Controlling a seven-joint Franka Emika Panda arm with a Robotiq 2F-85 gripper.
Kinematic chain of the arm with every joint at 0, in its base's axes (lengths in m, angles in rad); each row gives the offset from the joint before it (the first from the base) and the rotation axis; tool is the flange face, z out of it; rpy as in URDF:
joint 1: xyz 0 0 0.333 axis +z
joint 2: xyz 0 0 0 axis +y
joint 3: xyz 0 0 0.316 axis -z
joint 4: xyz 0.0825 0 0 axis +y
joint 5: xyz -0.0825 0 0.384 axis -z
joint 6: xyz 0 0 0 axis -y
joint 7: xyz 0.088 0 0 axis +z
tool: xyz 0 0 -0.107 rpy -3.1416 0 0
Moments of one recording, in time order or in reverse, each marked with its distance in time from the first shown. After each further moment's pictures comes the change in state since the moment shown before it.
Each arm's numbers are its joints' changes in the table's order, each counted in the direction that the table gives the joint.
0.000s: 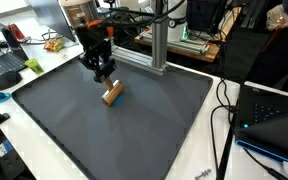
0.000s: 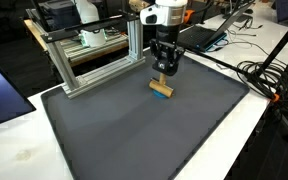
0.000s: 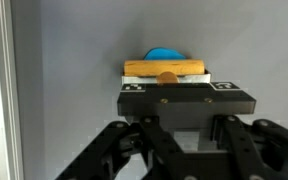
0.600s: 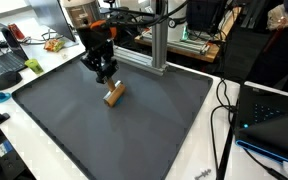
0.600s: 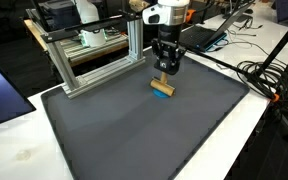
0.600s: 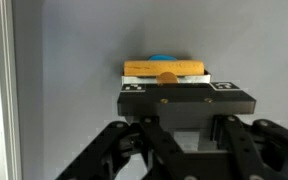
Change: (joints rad) arm 0.008 0.002 -0.008 0.000 -0.001 -0.001 0.000
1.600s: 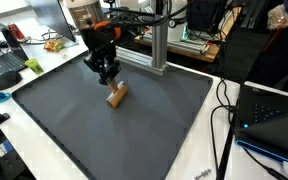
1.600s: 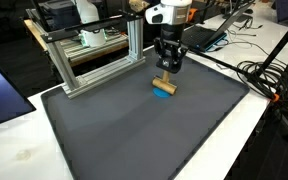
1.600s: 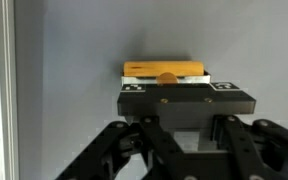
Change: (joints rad) arm 0.001 0.001 -0.022 0.000 -0.001 -0.001 0.000
